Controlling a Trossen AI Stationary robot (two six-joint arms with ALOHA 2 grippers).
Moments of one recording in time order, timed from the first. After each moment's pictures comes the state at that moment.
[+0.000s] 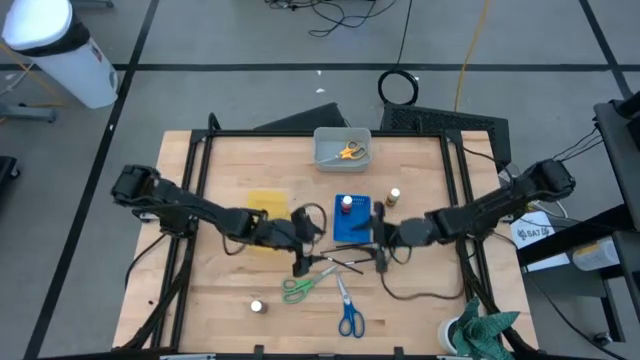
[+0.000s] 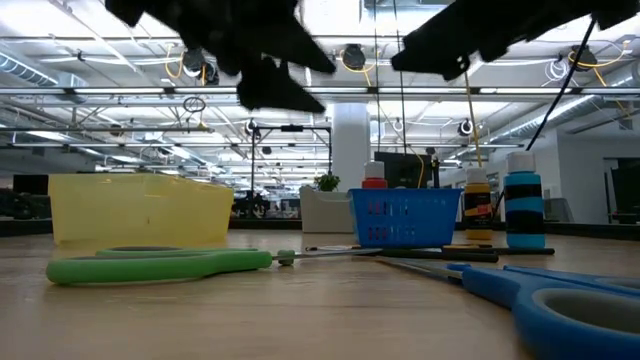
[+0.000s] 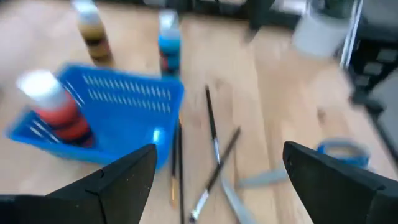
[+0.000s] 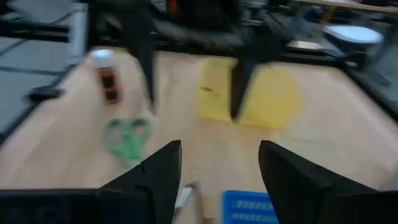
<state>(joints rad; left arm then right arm) -0.25 1.61 0.93 0.14 -0.18 -0.27 0.35 1.28 0.65 0.31 0.34 0.04</state>
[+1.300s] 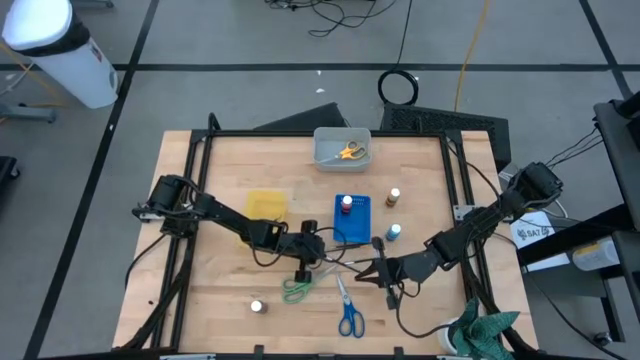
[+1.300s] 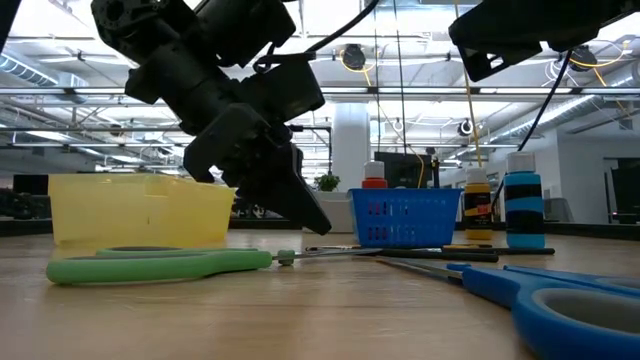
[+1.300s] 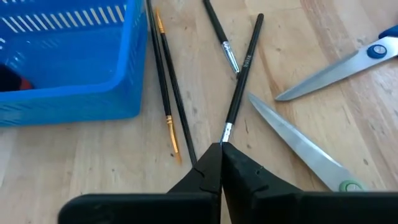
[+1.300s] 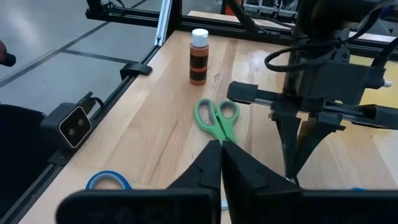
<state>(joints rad) -0.22 1.89 0.93 0.20 -0.11 -0.03 0.57 1.44 0.64 0.42 0.34 0.11</state>
